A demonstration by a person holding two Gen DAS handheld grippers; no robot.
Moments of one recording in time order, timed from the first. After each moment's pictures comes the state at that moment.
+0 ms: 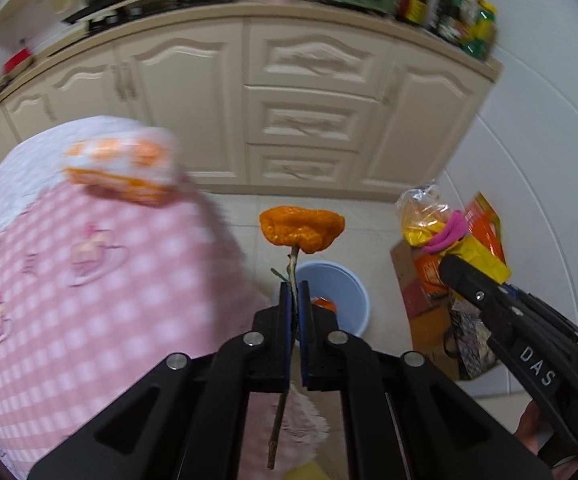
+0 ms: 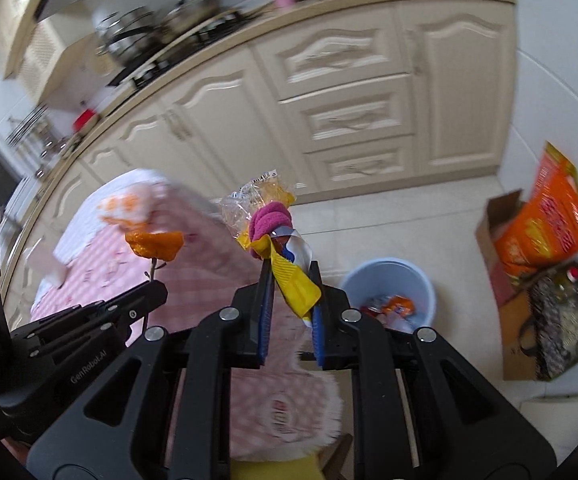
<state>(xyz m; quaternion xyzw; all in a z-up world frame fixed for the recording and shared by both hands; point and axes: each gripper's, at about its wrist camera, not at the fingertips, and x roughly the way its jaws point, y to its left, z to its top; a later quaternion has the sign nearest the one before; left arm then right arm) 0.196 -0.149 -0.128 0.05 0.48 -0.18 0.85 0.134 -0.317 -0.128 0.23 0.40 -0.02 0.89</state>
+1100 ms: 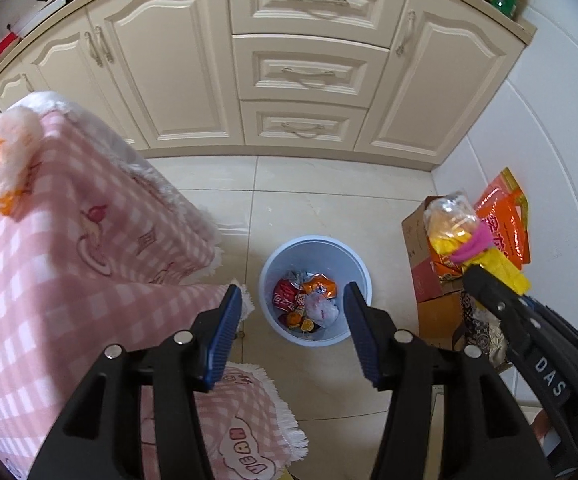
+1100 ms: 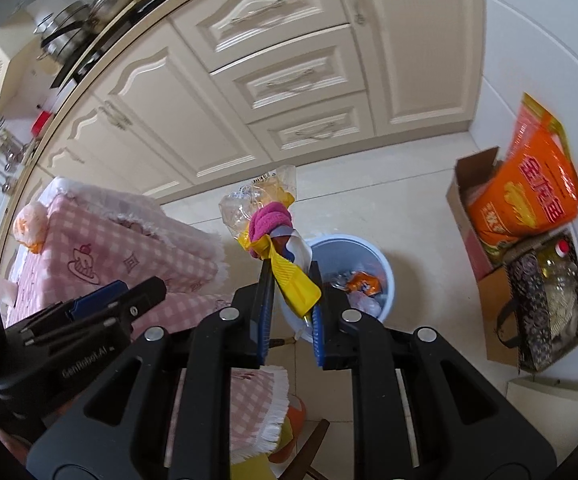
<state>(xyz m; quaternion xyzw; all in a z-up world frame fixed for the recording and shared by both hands) 0.252 -0.211 -0.194 0.07 0.55 -0.14 0.82 0.181 -0.382 -0.191 0.25 0.46 -0.04 0.85</state>
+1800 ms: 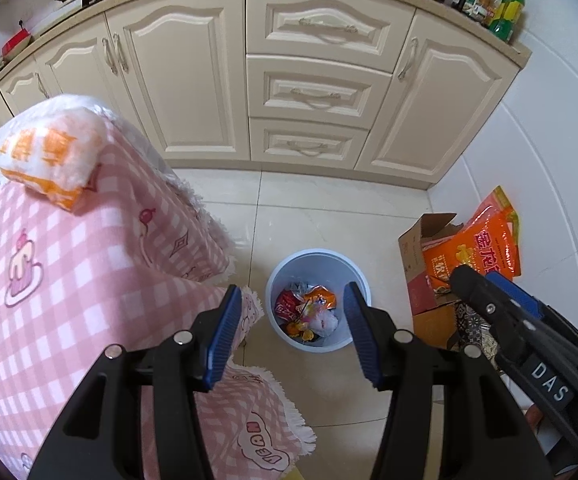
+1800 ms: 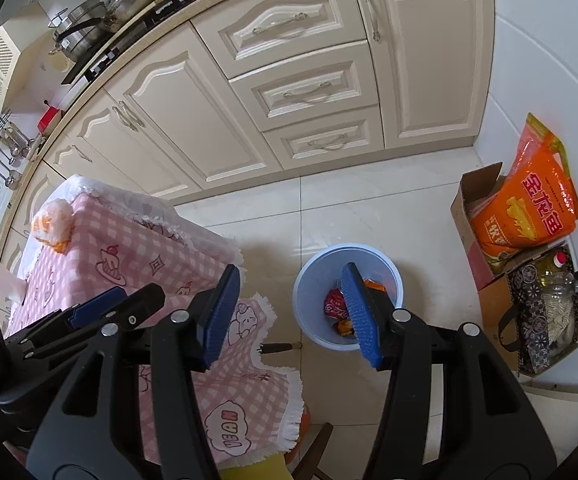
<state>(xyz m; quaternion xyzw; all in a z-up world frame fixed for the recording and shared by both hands) 0.237 -0.183 -0.161 0.05 0.52 -0.15 0.84 0.171 -0.355 -0.157 0.23 0.45 -0.04 0.86</state>
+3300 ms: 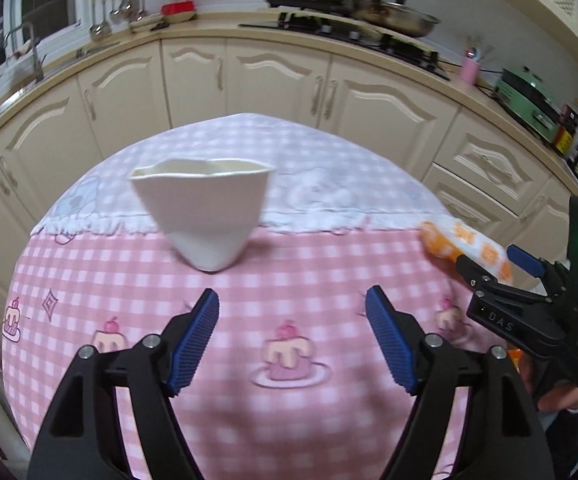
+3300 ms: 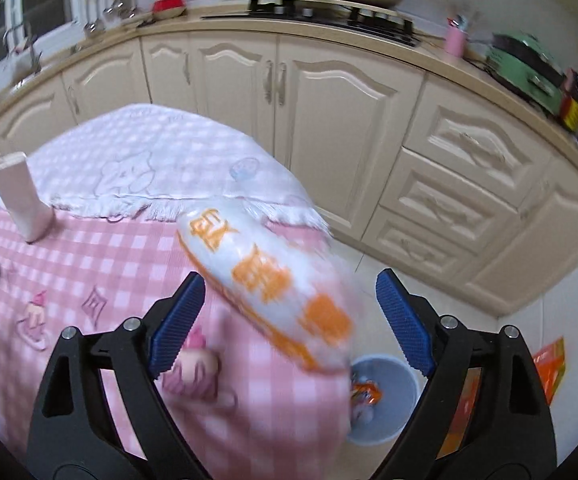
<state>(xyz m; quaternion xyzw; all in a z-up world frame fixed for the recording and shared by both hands) 0.239 0.148 -0.074 -0.08 0.44 0.05 0.89 0.307 -0.076 -0.113 -0.08 0.40 0.10 0.91</state>
